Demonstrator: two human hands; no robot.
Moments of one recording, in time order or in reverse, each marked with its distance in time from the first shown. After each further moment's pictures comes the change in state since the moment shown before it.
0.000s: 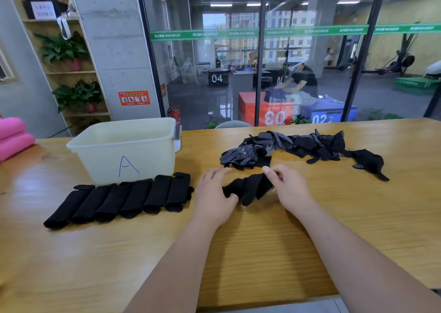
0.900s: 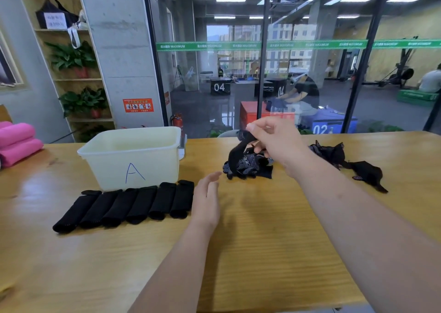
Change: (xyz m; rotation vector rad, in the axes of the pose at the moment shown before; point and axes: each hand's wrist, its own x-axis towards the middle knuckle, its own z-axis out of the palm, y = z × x) left_hand -0.003 -0.002 -0.014 -0.645 0.129 -0.252; right_hand 0.034 -0.137 -0.060 0.438 -0.040 -0.078
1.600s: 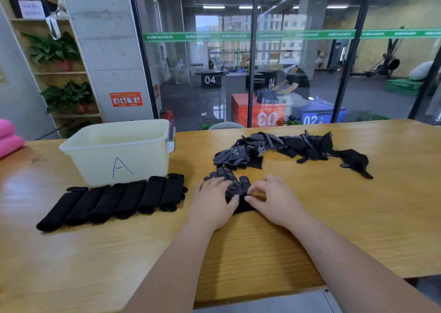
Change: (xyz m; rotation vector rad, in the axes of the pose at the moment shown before) left_hand 0.002 -0.017 0.023 1.006 -0.259 0.328; right_hand -0.068 0.157 0.003 -0.824 -0.168 -0.059
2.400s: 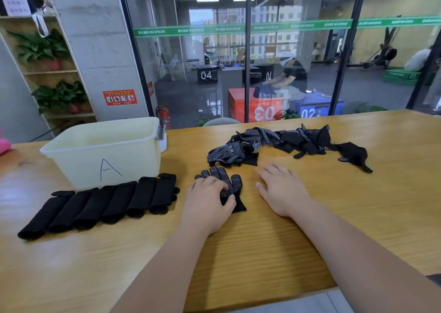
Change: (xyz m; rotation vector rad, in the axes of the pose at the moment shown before) left_hand -0.005 0.006 -0.003 0.022 0.063 0.036; right_hand 0.023 0.038 -0.004 -0.348 -0.096 0.002
